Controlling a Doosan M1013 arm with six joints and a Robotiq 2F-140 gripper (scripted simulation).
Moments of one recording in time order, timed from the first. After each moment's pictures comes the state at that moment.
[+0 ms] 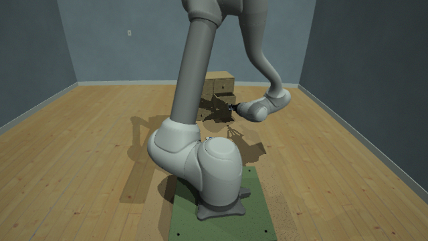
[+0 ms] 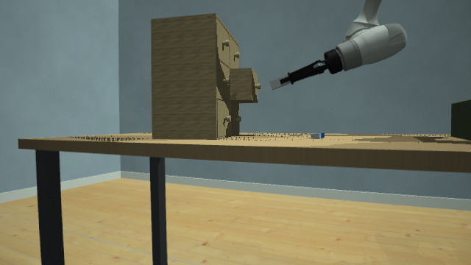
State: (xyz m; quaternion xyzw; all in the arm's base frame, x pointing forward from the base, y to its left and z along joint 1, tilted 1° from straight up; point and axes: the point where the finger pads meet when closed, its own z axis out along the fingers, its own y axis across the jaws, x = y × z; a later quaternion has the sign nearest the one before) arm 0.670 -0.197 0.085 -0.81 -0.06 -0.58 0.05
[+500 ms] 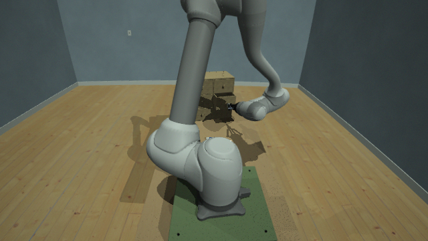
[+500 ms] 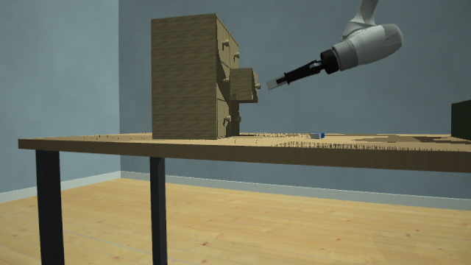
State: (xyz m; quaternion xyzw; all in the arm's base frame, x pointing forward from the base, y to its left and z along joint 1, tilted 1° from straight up) arm 0.682 -0.195 0.085 -0.81 -0.06 -0.58 0.05
